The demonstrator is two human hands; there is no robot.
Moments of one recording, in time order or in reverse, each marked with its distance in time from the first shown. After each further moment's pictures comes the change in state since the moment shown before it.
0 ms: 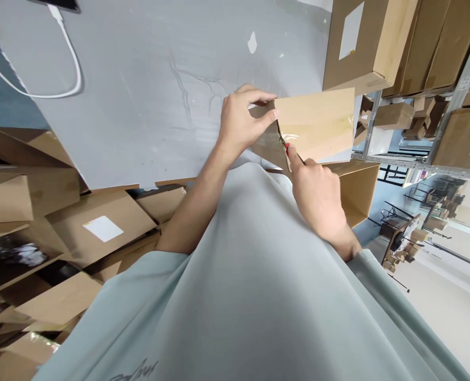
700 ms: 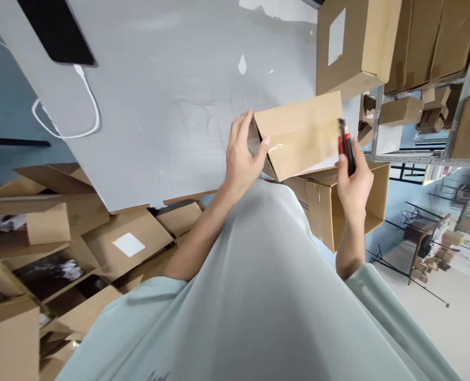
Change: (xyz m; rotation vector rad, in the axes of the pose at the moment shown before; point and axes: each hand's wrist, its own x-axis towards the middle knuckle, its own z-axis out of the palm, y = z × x) left_hand -0.048 -0.001 0.029 0.079 0.051 0.071; right_hand 0.055 0.135 0.132 0.734 0.673 0.205
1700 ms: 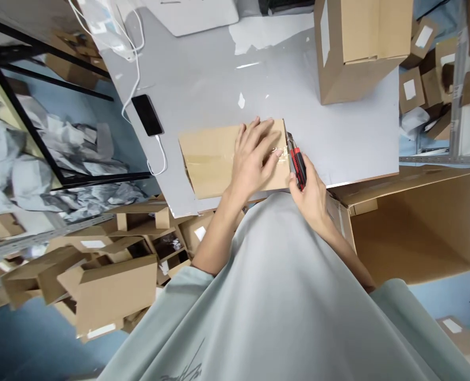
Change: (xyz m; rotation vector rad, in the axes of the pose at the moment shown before) left_hand 0.079 0.072 0.120 0.609 -0.296 0.067; right_hand 0.056 0.060 0.091 0.626 -0.273 -0.072
